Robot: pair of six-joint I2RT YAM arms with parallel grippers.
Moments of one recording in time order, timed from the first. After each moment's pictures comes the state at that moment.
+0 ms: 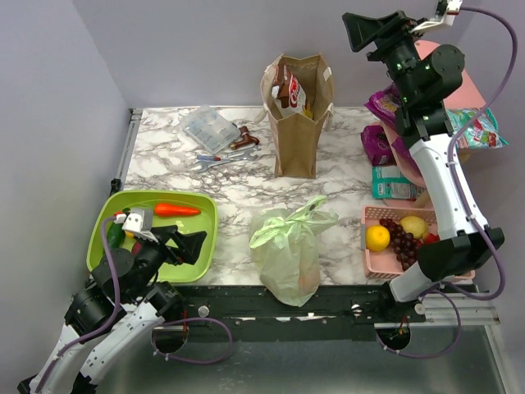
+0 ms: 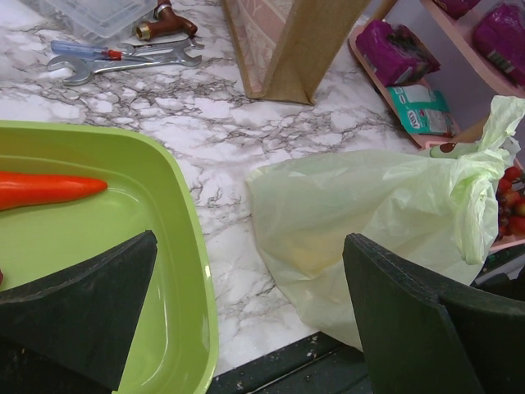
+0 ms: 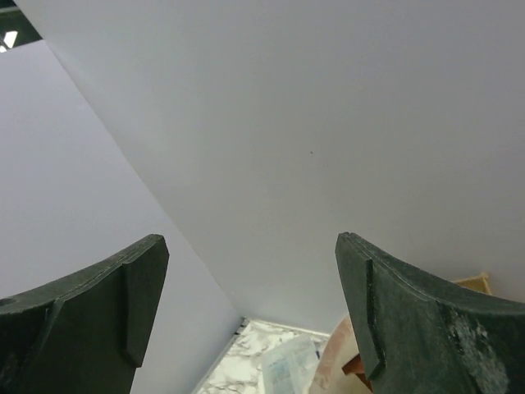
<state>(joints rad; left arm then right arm) -0.74 0.09 0.71 -0.77 -0.28 -0.48 0.20 1.60 1.85 0.25 -0.22 0.60</state>
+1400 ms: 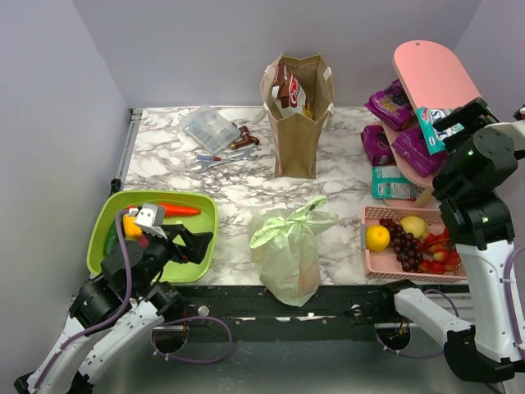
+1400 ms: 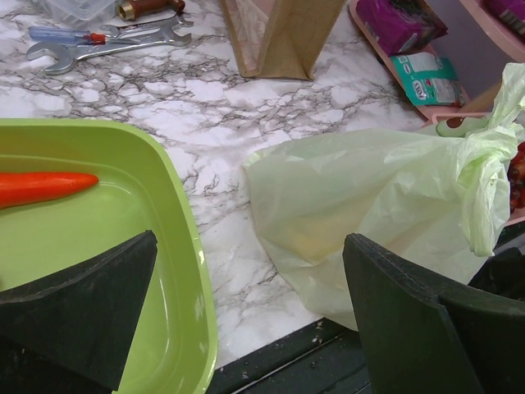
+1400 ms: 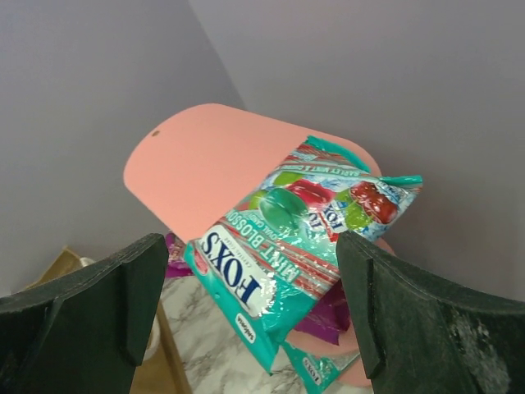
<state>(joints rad) -0.74 0.16 0.71 -0.76 -0.23 -0.45 0.20 0.93 1.44 -0.41 0.87 0.32</state>
